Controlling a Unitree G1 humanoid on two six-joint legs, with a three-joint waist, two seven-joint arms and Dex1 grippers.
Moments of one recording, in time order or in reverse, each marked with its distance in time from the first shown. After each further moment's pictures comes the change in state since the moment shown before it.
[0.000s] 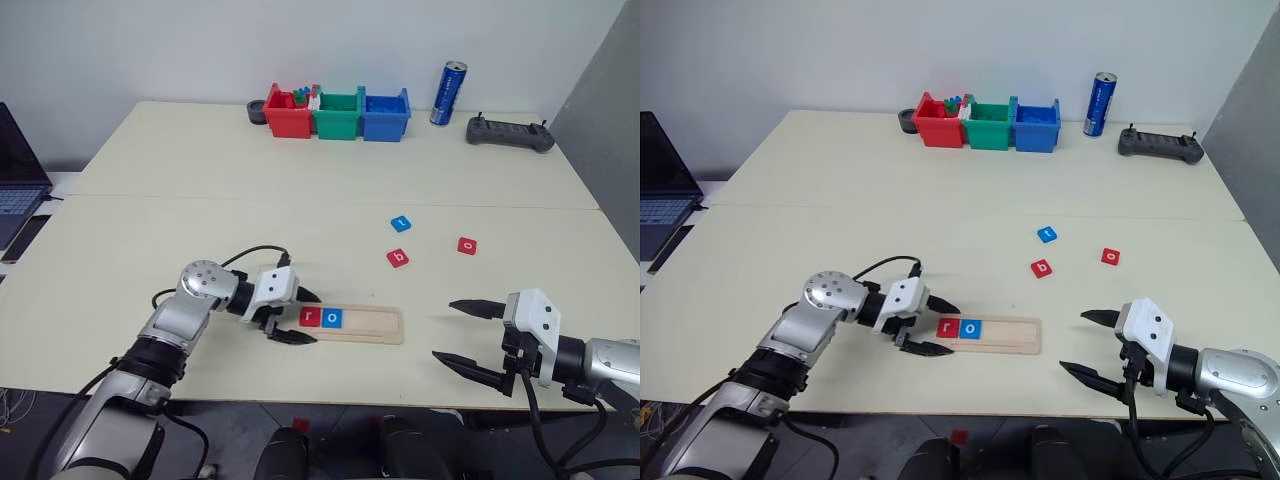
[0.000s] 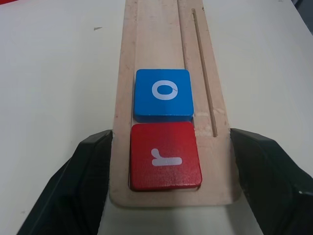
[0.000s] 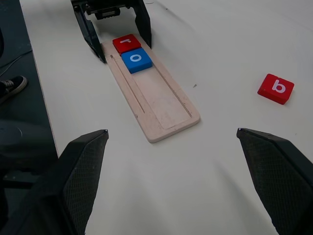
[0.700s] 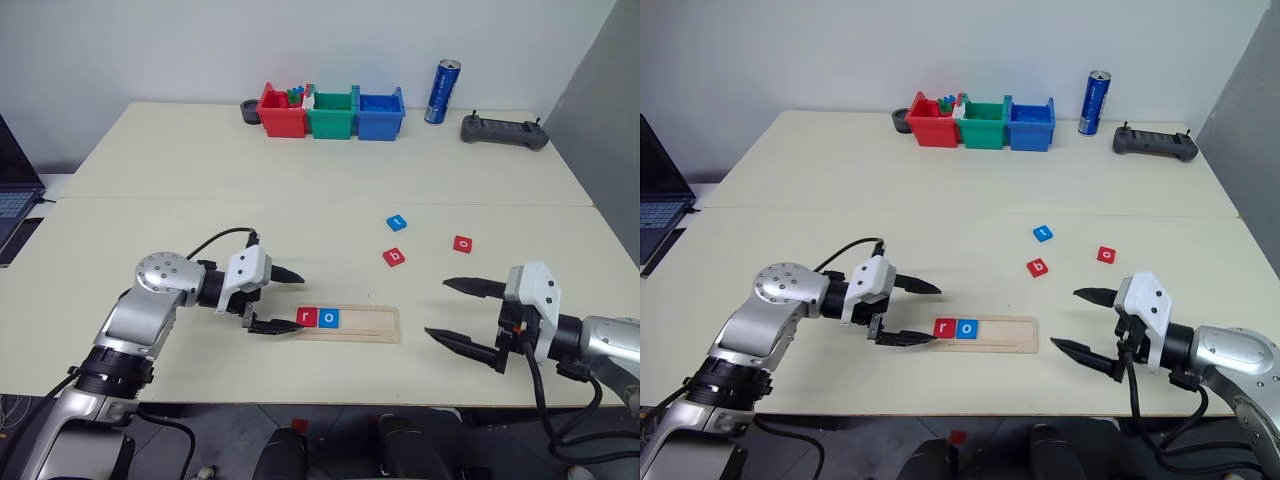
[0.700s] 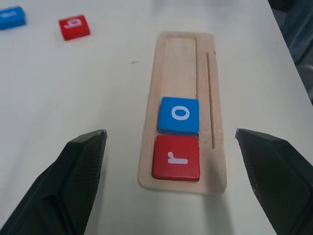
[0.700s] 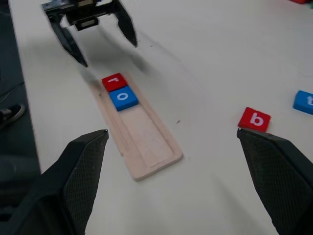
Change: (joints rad) left arm 0.143 0.118 0.227 -0.289 -0.162 0.176 0.067; right arm -0.191 0.057 0.009 0.041 0.110 0.127 -0.100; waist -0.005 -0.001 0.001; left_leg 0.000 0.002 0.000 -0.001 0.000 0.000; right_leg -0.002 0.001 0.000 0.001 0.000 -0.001
